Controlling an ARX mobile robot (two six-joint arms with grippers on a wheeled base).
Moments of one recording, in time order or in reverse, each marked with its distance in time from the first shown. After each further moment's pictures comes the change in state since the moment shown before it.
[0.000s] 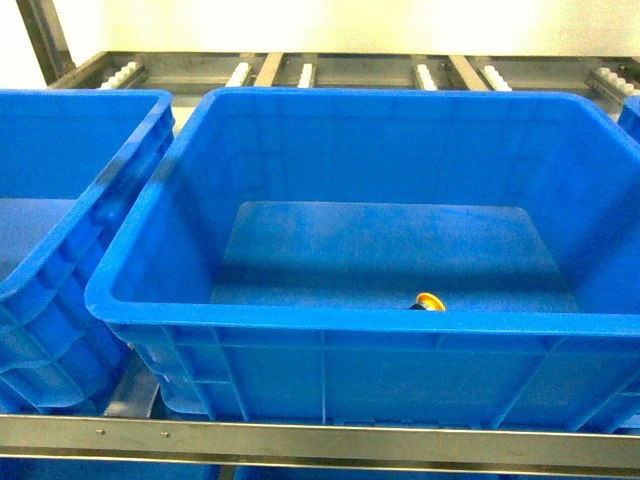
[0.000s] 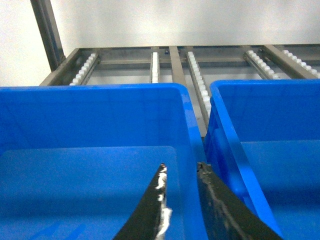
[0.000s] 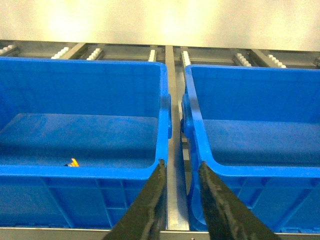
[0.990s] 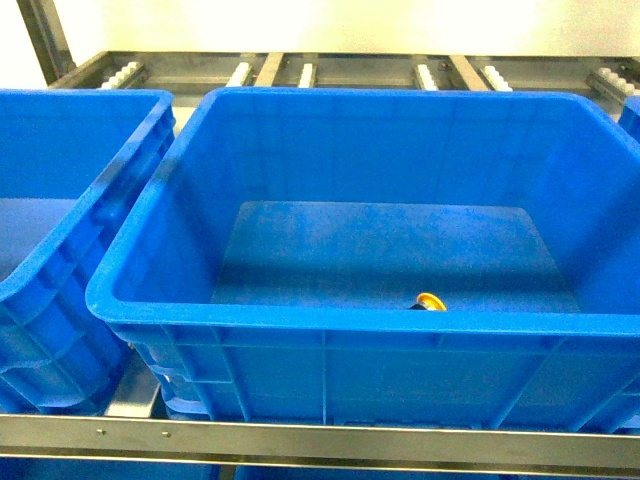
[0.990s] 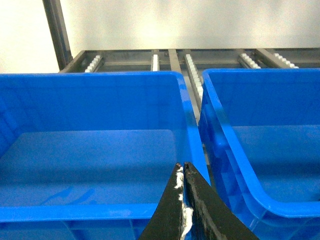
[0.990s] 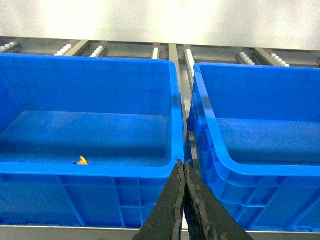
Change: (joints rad) left arm -0.001 -0.604 -0.253 -0.331 0.000 -0.003; right arm 0.306 -0.046 0.000 -0.051 0.309 -0.004
